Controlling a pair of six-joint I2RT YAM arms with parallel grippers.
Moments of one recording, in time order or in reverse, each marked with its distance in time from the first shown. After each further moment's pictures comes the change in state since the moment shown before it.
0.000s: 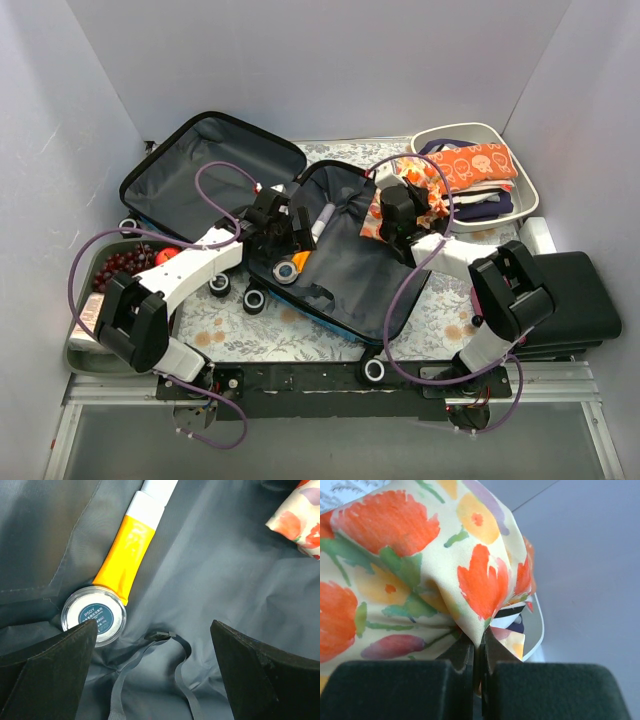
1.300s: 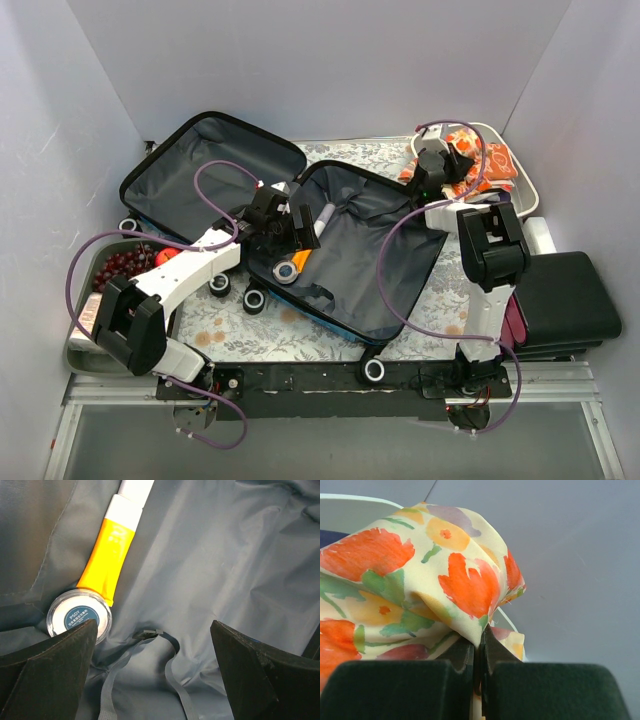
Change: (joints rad) left arm 0.000 -0.016 0.005 0.027 0.045 0.014; right arm -0.311 0.364 0.294 0.435 0.118 -0.134
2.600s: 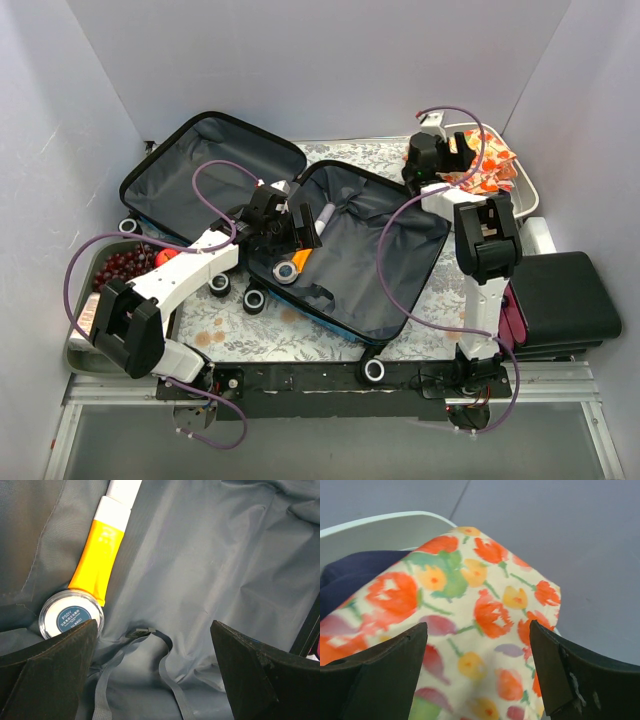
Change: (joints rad) left arm 0.000 -0.018 -0.003 0.021 0.040 -0.002; right arm -0.028 0.117 0.254 -0.301 -0.018 0.266
